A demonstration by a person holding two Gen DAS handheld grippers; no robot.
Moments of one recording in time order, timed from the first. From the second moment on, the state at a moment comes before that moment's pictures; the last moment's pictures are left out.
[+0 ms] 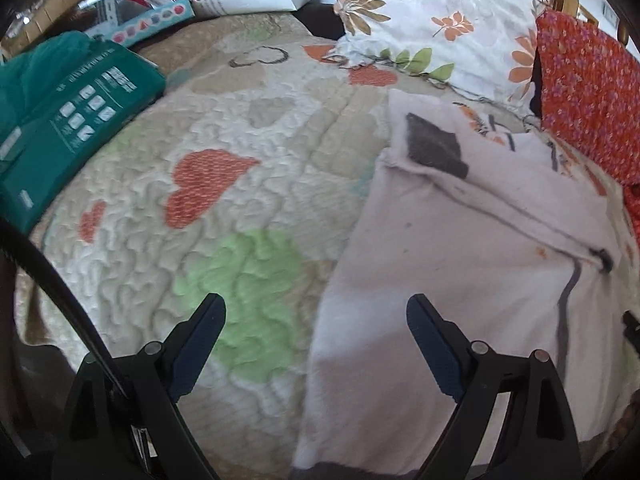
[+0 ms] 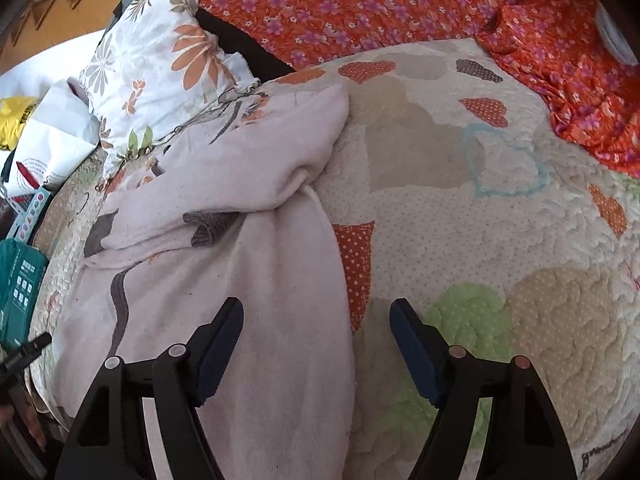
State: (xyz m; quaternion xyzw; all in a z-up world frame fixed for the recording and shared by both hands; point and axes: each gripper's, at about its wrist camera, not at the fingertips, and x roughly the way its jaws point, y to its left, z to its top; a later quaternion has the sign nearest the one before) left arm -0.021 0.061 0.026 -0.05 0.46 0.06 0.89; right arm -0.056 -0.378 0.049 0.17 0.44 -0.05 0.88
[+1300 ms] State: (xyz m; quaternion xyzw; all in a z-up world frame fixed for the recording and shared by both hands) left arm -0.013 0.050 -0.007 -0.04 0.50 0.05 0.86; right arm -0.062 -0.367 0.041 0.14 0.46 -0.06 0.88
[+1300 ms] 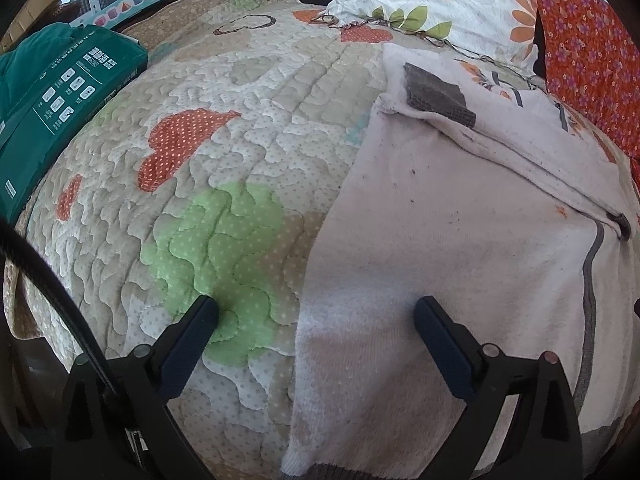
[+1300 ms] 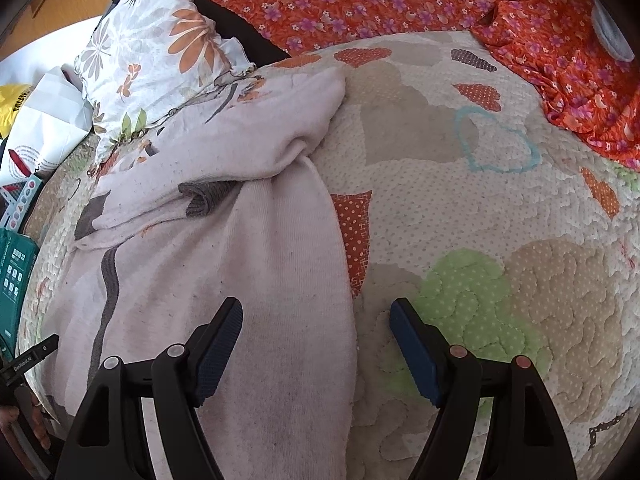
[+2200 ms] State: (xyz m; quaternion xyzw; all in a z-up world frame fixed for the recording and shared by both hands) left arm -0.019 0.046 -0.010 -0.03 0.49 0.05 0.87; right arm -0.061 -0.354 0.035 0.10 0.46 -0.07 0.88
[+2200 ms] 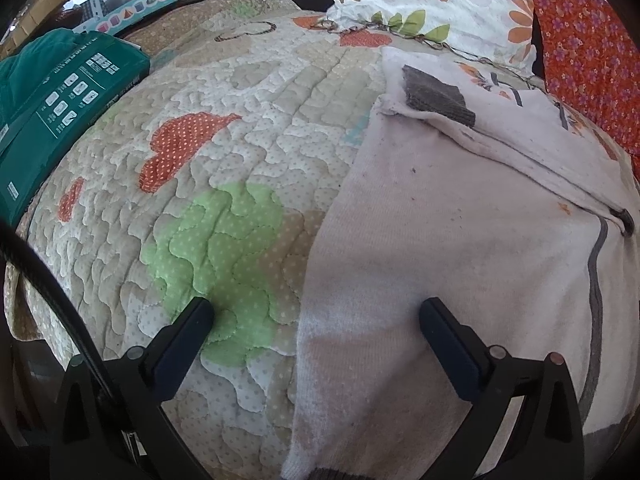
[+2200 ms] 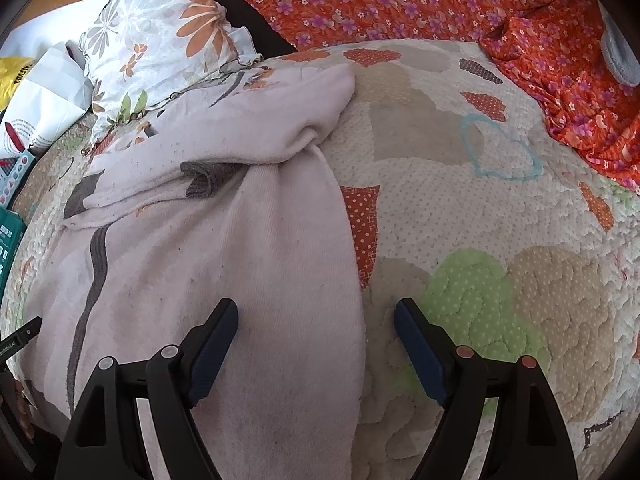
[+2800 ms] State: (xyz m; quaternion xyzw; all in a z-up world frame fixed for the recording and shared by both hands) left arm -0.042 0.075 0.002 -0.25 0.52 -0.16 0.80; right arm -0.119 -0.381 0.017 0.42 0.43 0.12 0.79
